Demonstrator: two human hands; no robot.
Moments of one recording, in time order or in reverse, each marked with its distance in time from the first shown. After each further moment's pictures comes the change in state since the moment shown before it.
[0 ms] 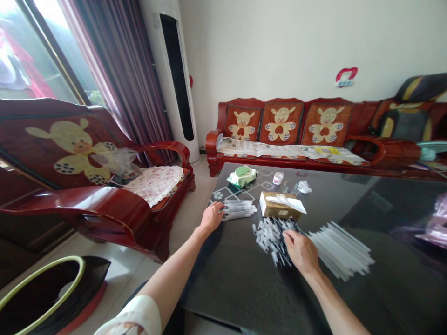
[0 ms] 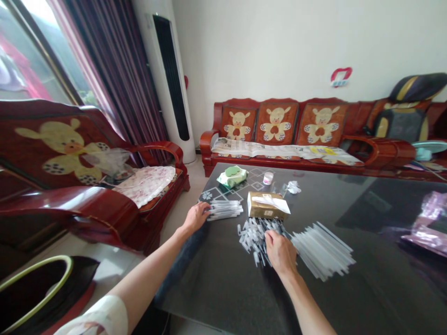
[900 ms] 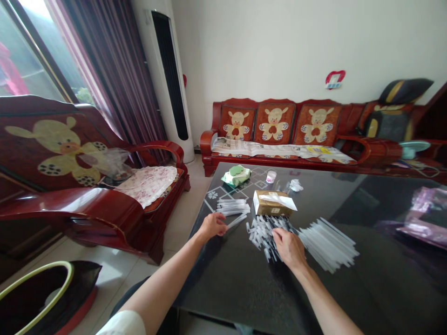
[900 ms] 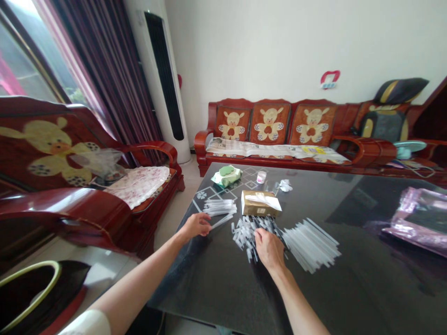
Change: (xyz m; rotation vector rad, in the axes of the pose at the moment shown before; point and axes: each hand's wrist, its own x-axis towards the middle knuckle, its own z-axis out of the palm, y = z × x) left_hand -0.025 0.030 0.012 -0.869 -0.250 -0.396; right_hand -0.001 -0.002 0.006 0.022 -0.007 -0.068
